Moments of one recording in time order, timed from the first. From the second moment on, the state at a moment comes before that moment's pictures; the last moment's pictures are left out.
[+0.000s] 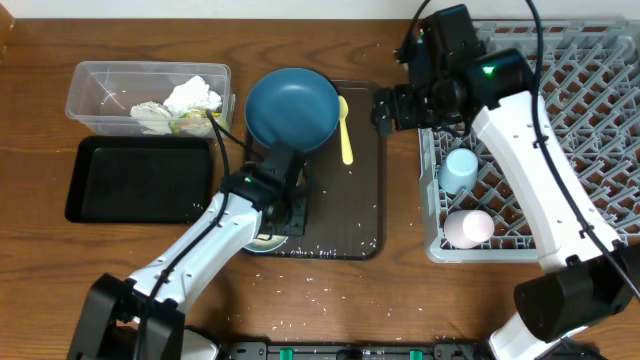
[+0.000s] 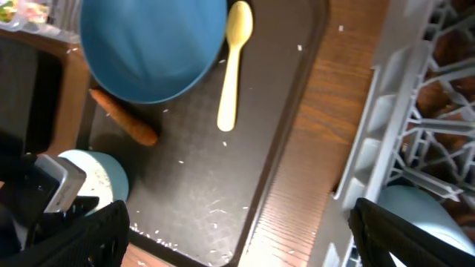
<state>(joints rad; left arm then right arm) -0.47 1.51 0.89 -0.75 0.07 -0.36 0.35 1.80 1.83 -1.16 -0.20 0.19</state>
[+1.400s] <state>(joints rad) -0.36 1.36 0.95 -0.72 0.14 -0.39 0.35 1.80 1.83 -1.21 -0.14 0.19</state>
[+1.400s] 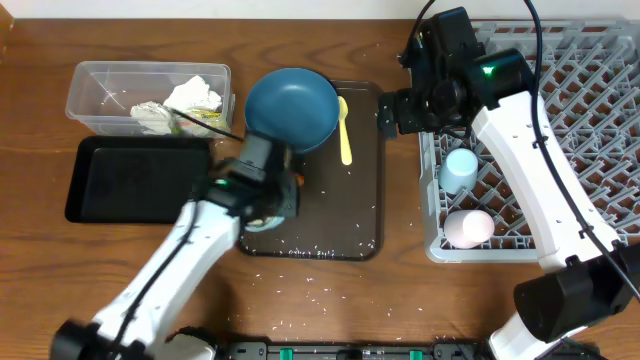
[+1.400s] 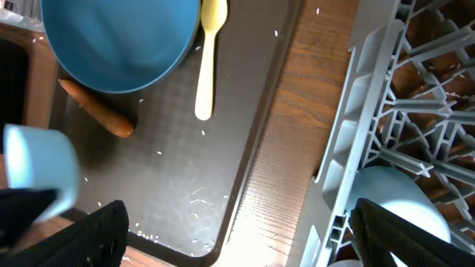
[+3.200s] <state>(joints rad) 0.74 1.84 0.98 0.37 1.49 -1.14 0.35 1.80 1.83 -1.21 -0.14 0.19</state>
